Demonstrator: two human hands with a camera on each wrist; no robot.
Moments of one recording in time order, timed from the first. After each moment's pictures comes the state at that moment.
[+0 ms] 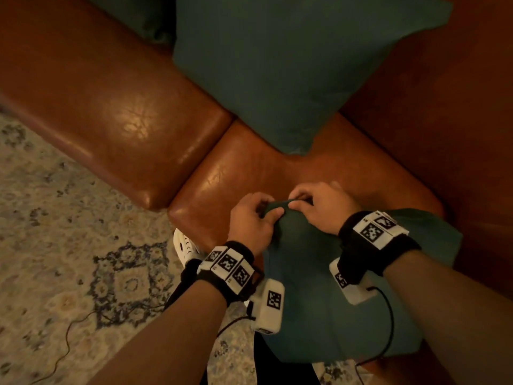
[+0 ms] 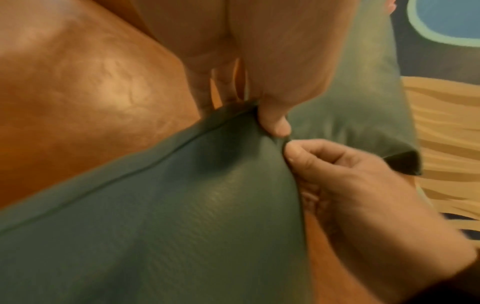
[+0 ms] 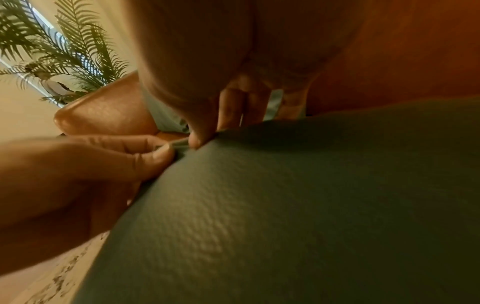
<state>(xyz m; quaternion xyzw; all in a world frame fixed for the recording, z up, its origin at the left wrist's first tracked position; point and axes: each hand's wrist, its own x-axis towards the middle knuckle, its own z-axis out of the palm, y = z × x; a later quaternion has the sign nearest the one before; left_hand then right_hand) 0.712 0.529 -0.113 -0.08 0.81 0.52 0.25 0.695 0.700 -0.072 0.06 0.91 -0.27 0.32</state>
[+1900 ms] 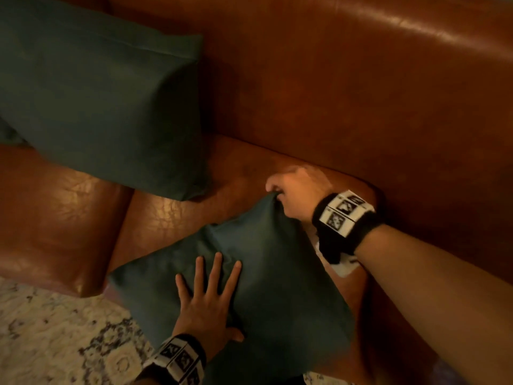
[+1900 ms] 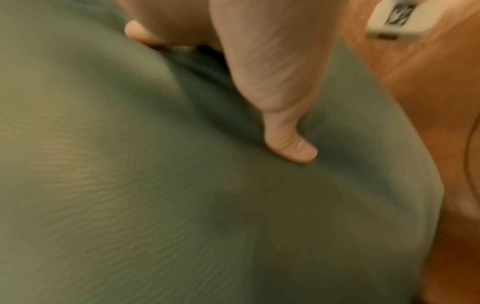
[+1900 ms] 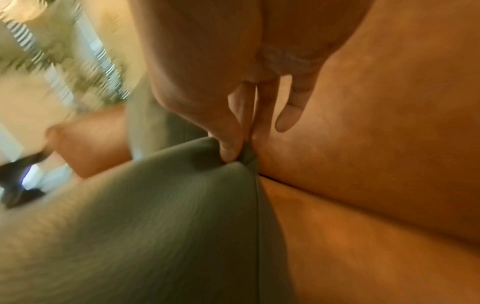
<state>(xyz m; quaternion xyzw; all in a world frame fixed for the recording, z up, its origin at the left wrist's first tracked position) 0.778 0.632 -0.107 0.31 0.84 -0.10 0.42 0.711 0.915 -0.087 0.07 0.95 -0.19 0.23</state>
